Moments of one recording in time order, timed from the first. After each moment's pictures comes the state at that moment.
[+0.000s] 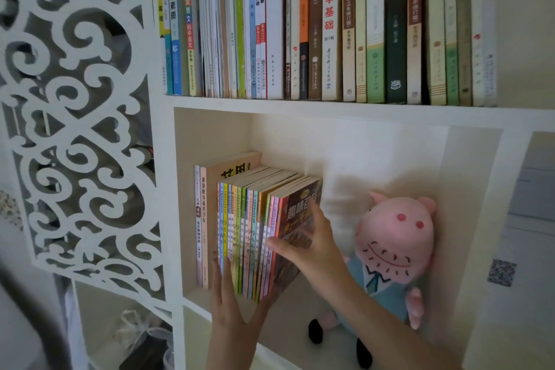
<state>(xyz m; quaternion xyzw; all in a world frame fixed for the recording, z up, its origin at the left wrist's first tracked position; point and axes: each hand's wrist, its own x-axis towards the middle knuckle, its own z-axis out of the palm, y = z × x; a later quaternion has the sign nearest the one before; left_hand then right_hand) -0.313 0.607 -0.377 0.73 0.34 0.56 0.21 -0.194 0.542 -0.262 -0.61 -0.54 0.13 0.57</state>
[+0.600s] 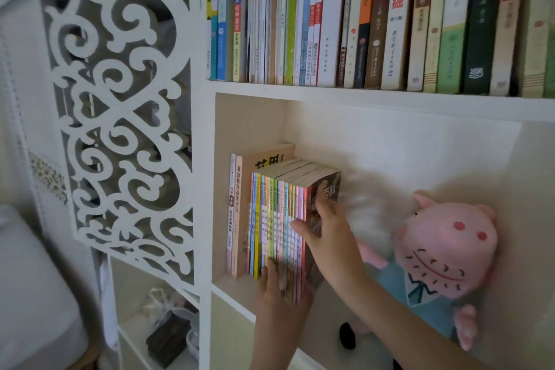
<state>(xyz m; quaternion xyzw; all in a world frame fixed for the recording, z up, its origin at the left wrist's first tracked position) -0.297 0.598 -0.365 0.67 0.39 0.46 0.43 -0.203 0.584 -0.261 -0.70 -0.57 -0.04 0.43</state>
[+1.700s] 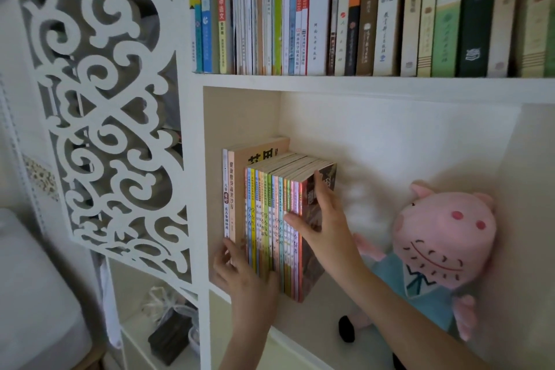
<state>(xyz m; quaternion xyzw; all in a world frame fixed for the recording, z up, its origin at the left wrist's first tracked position) -0.302 0.635 -0.369 0.63 0.52 0.53 0.24 -0.195 0.586 -0.267 -0.64 -0.59 0.01 0.49</state>
